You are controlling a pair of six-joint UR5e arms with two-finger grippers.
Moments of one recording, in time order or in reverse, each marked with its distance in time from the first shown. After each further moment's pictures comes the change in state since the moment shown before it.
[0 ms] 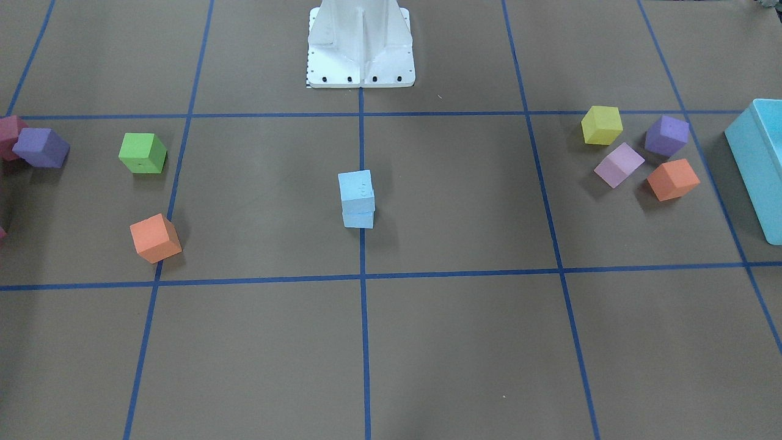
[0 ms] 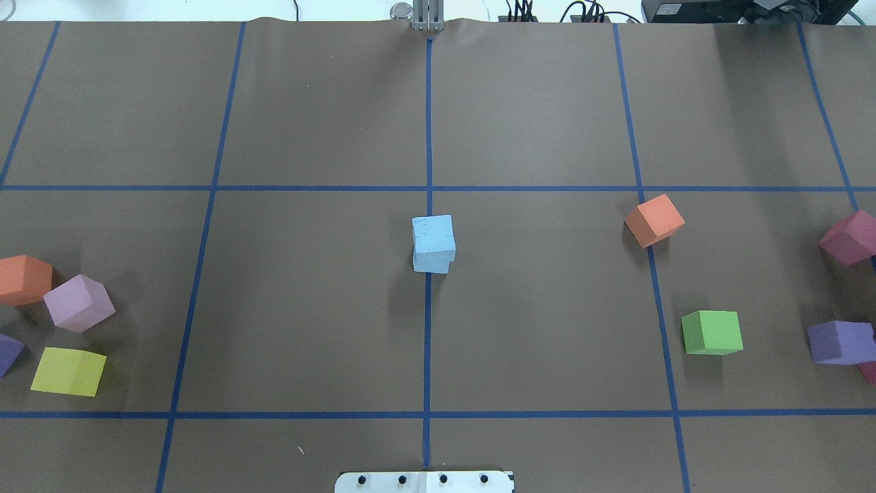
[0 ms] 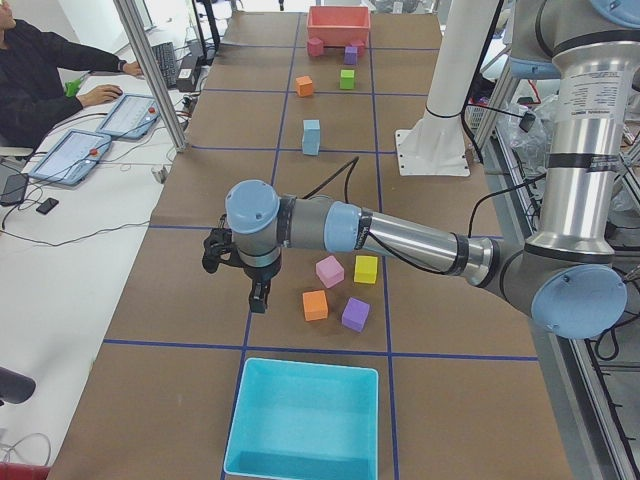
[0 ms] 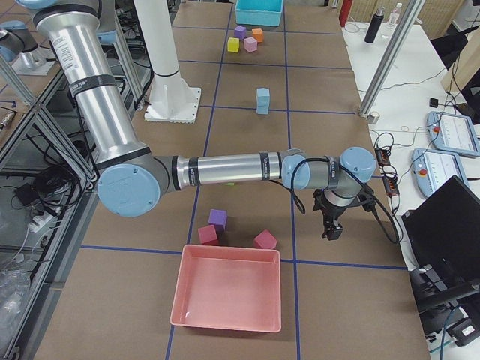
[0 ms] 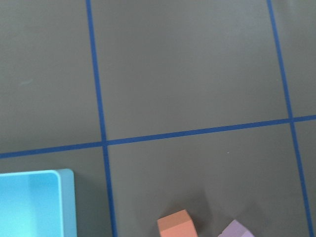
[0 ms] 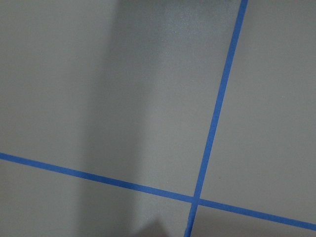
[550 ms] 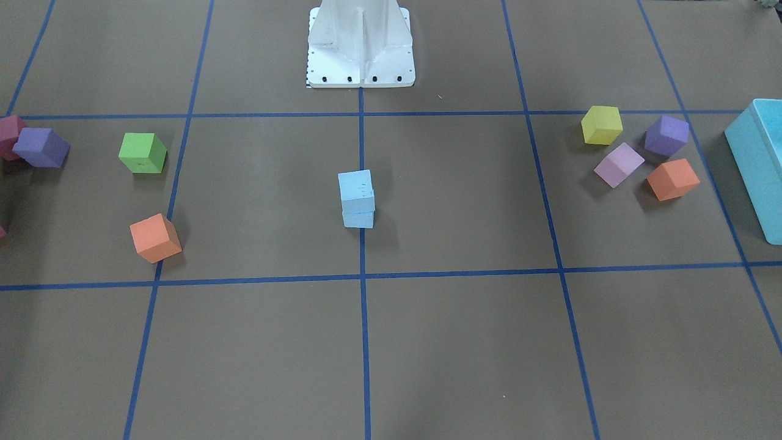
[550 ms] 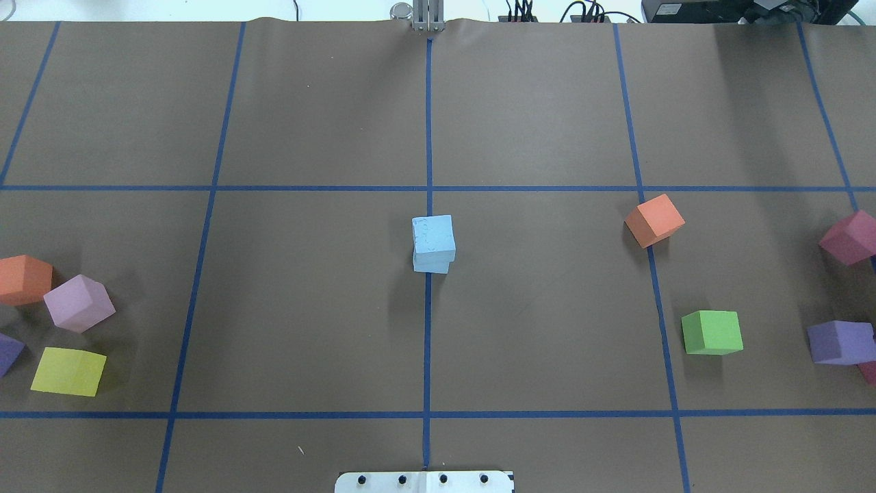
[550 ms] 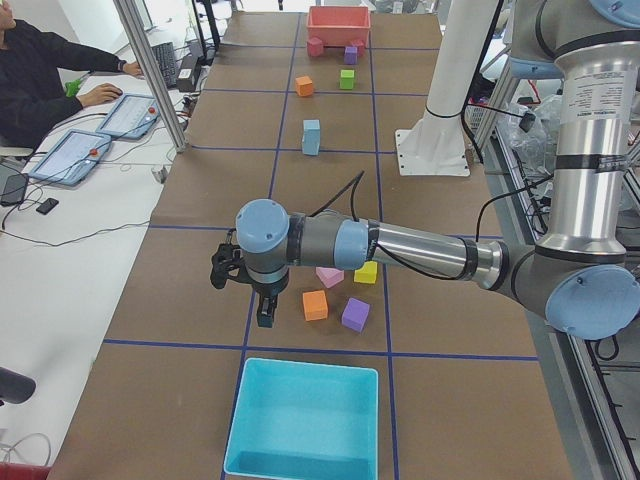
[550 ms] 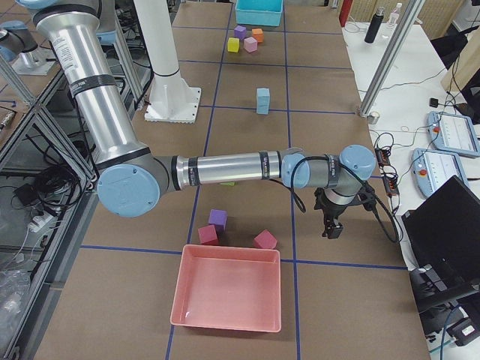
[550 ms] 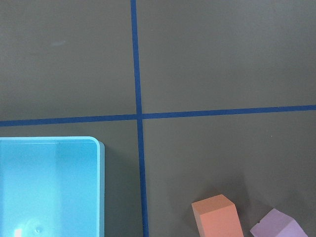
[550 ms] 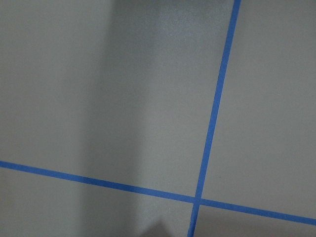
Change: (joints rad) left arm -0.003 0.045 0.008 -0.062 0.000 -0.002; right arm 0.001 -0.001 0.009 0.005 -0.007 0.026
